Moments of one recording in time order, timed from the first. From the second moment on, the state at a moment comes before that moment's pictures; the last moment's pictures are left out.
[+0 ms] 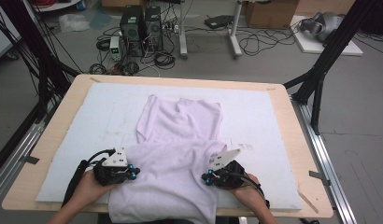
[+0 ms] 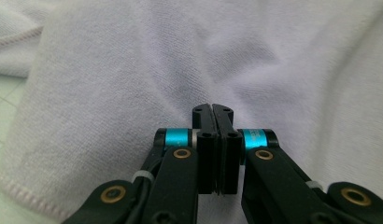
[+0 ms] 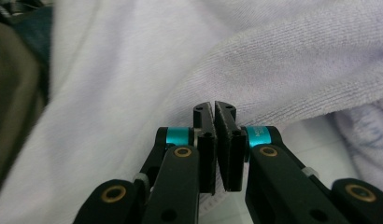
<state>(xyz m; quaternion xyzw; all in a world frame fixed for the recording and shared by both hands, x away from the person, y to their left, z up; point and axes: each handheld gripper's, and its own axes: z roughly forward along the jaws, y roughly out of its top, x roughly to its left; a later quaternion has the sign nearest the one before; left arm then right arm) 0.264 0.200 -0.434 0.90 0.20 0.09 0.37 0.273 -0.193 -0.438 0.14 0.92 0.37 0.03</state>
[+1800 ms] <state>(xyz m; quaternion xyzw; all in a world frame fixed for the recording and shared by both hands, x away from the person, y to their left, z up) 0.250 0.205 -0.436 0.91 0.18 0.09 0.37 0.257 -0.192 -0.440 0.12 0.92 0.37 0.01</state>
